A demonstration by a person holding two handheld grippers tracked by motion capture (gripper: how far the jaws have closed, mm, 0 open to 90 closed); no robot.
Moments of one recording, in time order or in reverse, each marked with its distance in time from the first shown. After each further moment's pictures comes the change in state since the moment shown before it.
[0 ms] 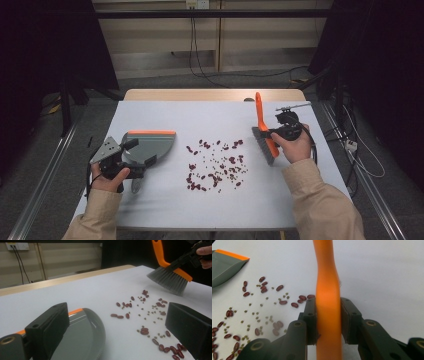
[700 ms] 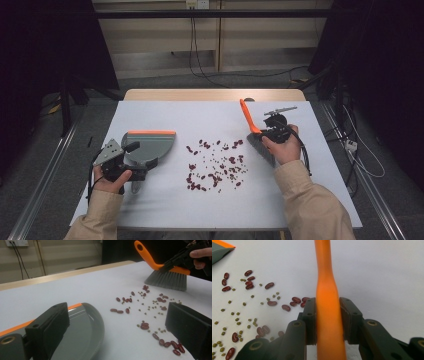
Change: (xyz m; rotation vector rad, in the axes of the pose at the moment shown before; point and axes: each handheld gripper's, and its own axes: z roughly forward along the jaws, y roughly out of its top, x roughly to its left) left arm -0.003 -0.007 0.003 0.023 0.003 0.003; right arm 0.012 -0.004 0.029 -0.012 -0.073 -0.118
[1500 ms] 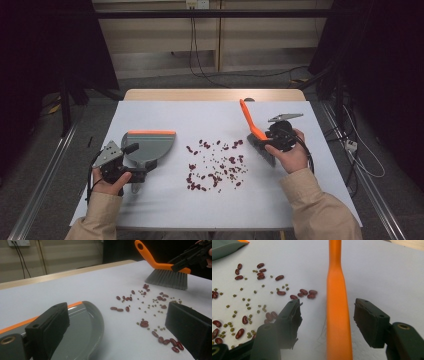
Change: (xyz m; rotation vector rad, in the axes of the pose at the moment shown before) left arm -0.003 -0.002 -0.004 0.002 0.013 0.002; right arm 0.008 -0.018 -0.024 -0.059 0.008 -0.092
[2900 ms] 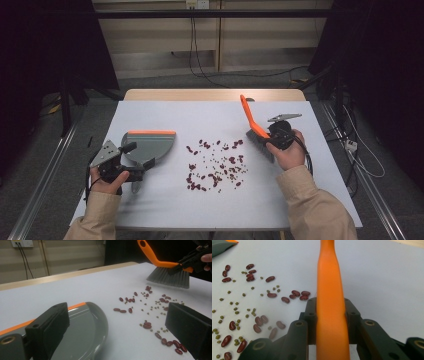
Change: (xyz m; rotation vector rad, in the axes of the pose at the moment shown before) left arm 0.005 0.000 -0.002 -0.012 0.012 -0.010; right arm -0.005 -0.002 0.011 -0.001 -0.030 0.021
